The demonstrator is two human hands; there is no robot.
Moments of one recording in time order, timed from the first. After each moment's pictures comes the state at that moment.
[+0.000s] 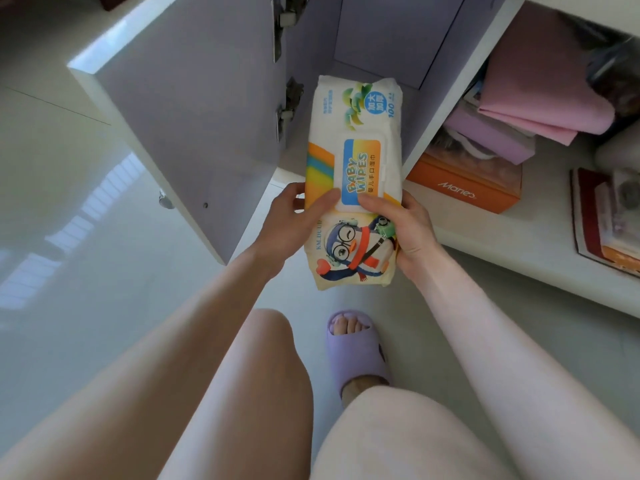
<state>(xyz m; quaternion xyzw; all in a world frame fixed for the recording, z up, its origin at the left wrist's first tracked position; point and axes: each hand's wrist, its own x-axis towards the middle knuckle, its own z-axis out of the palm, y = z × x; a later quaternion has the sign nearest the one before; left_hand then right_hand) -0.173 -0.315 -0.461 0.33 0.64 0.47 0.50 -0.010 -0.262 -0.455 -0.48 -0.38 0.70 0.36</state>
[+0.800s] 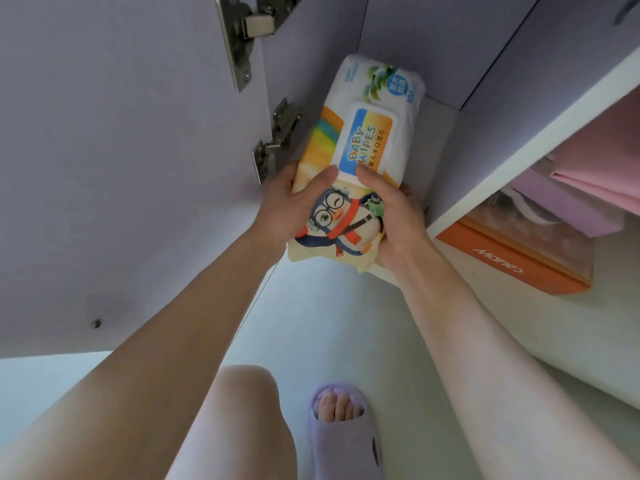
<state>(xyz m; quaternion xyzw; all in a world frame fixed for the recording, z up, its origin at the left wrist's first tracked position) -0.197 -0.188 -0.487 0.25 0.63 0.55 0.48 -0.071 -0.132 -0.484 -0.52 -0.29 0.72 0.35</state>
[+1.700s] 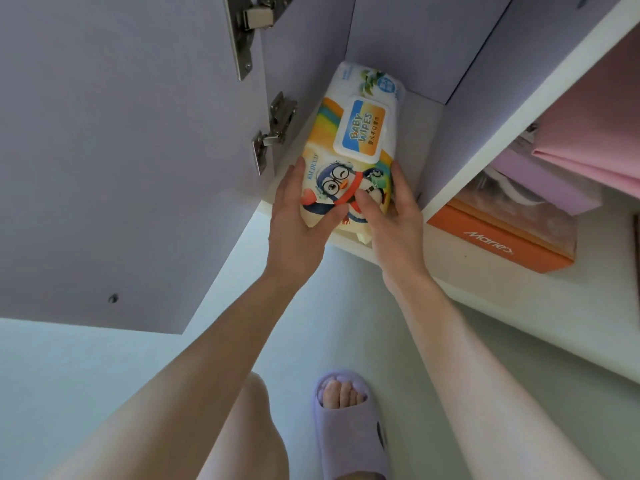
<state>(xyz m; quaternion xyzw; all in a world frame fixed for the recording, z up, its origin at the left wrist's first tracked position) -0.159 -0.226 -0.494 0.37 0.68 0.55 0.31 -0.053 -0.171 -0.499 -0.48 -0.50 0.58 0.42</state>
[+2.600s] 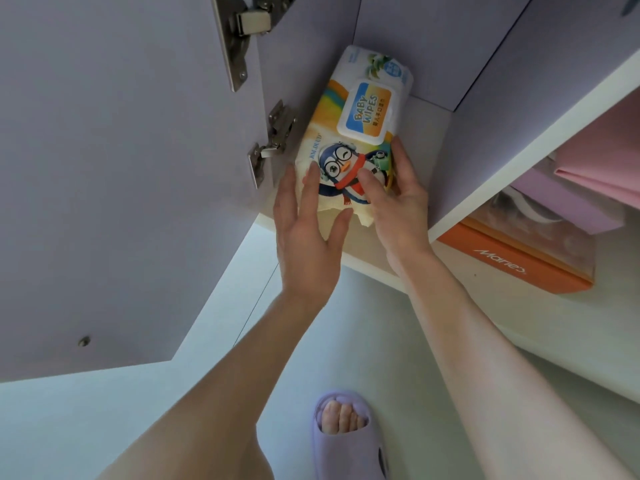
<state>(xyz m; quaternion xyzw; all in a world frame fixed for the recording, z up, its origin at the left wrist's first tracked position) -0.147 -0.210 -0.506 0.41 0.76 0.48 0.17 -0.072 -0.125 -0.497 -0.48 -0.54 0.55 0.41</state>
